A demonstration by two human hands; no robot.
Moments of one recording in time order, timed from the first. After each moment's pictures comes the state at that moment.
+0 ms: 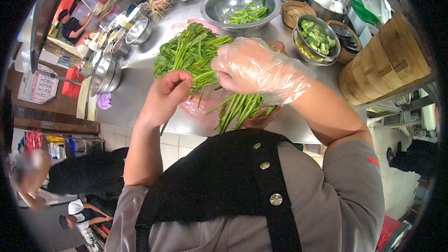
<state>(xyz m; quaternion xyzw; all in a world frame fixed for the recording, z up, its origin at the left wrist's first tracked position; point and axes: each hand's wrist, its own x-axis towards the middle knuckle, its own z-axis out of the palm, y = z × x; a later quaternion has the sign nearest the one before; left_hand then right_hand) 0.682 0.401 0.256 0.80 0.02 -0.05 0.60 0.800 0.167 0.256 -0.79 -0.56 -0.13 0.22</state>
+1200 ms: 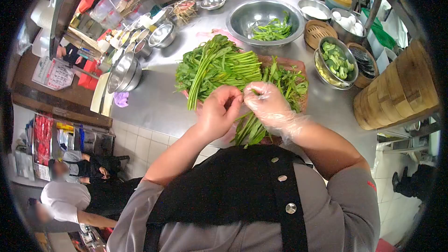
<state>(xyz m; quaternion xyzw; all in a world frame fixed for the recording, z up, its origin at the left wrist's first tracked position) 0.698 0.350 0.201 0.87 -0.09 0.14 0.46 0.772 0.178 0.184 -0.66 -0.21 0.21 0.69</state>
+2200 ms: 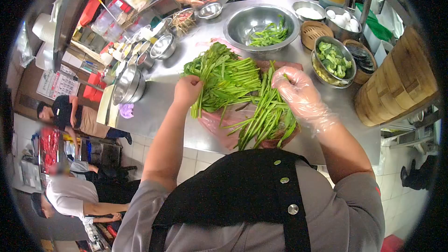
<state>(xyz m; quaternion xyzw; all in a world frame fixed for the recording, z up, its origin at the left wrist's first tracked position) 0.770 0.481 0.174 0.95 0.18 0.12 0.21 0.793 0.115 0.221 -0.67 -0.22 0.14 0.69</state>
